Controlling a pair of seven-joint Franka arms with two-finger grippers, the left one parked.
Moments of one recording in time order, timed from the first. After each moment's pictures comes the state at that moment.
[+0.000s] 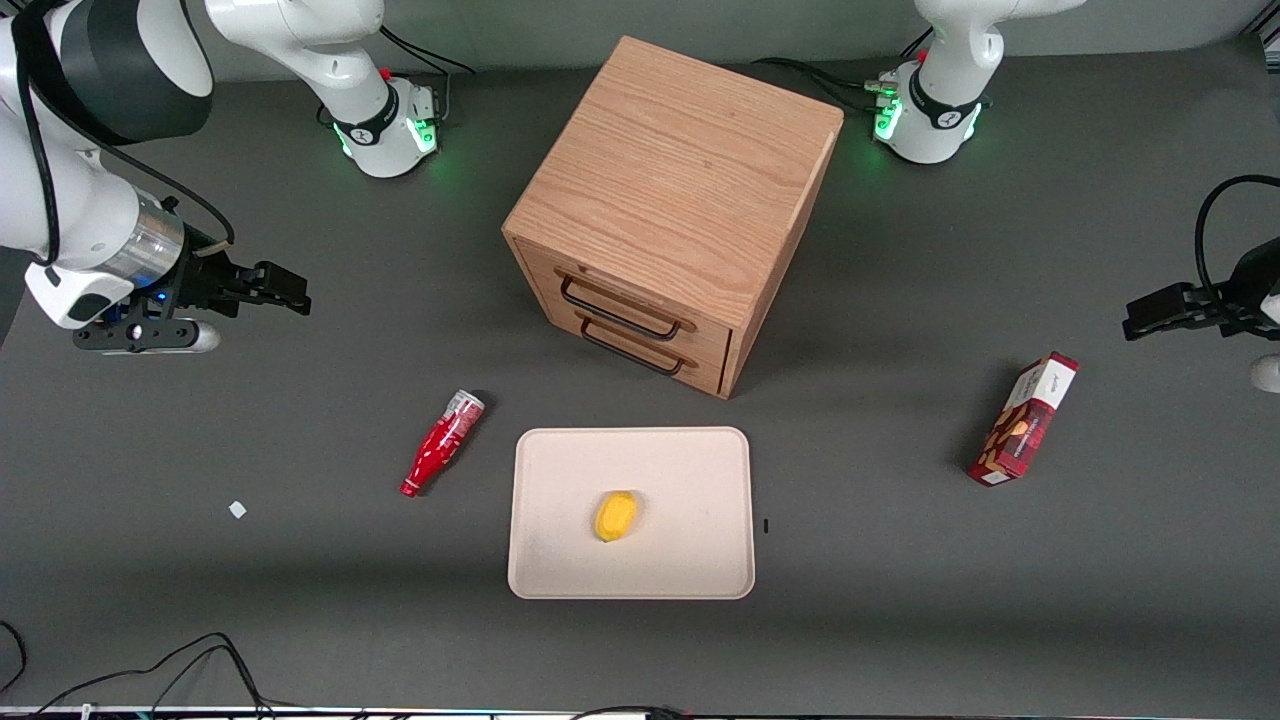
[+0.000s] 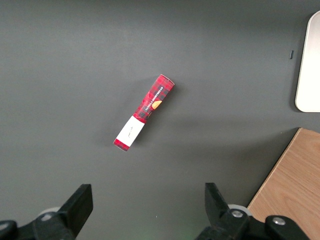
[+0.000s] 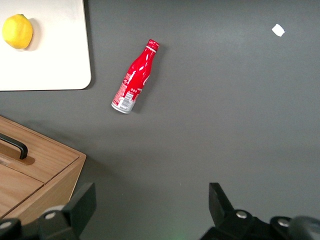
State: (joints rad) arm 0.03 -0.01 0.09 -1.78 0.07 1.68 0.15
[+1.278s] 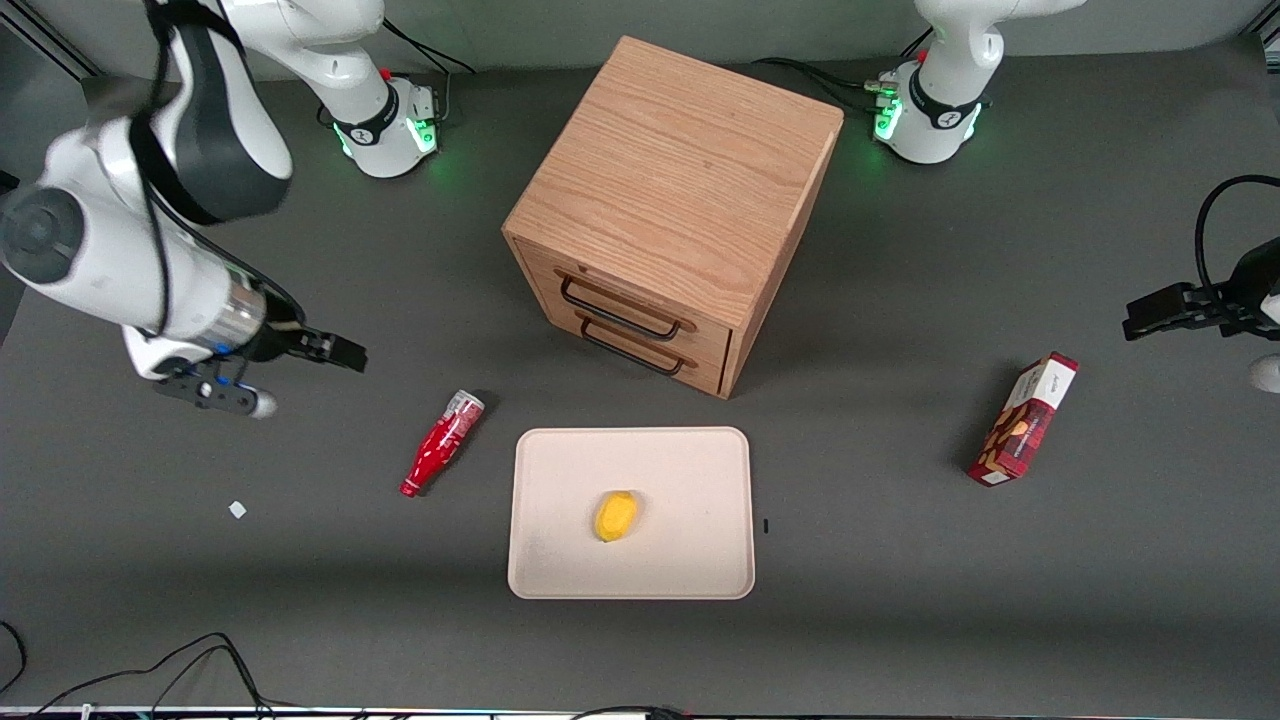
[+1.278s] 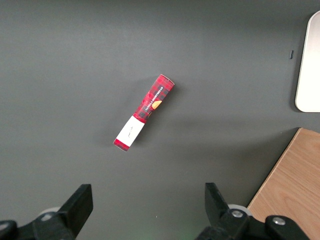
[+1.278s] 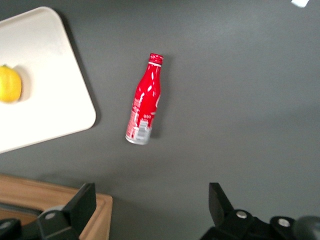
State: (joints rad) arm 0.04 0.17 0.17 -1.81 0.07 1.91 0.50
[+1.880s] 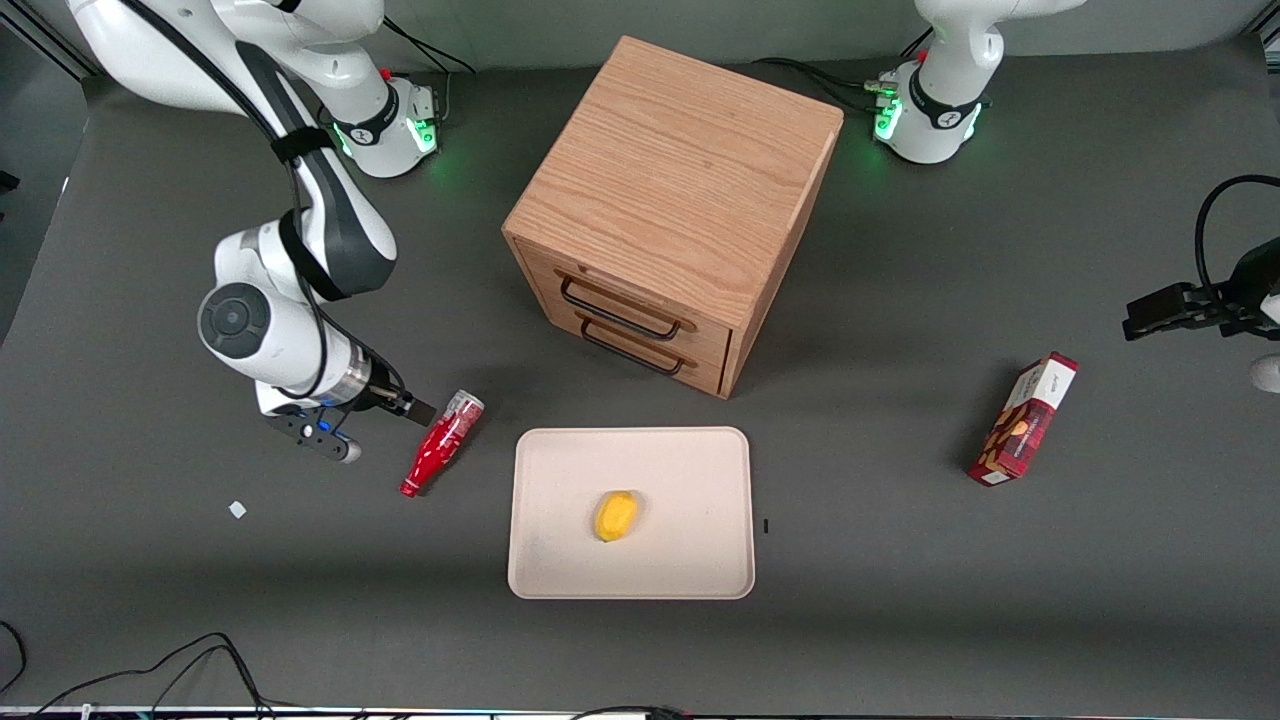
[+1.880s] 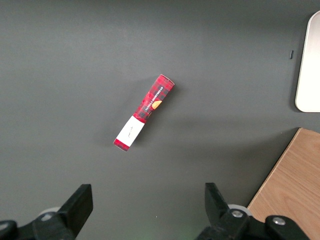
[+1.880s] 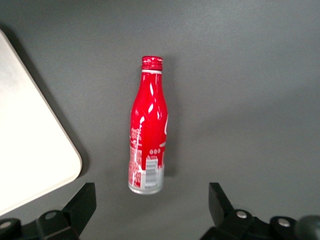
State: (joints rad) arm 0.04 0.34 0.22 -1.94 -0.03 2.25 0.76
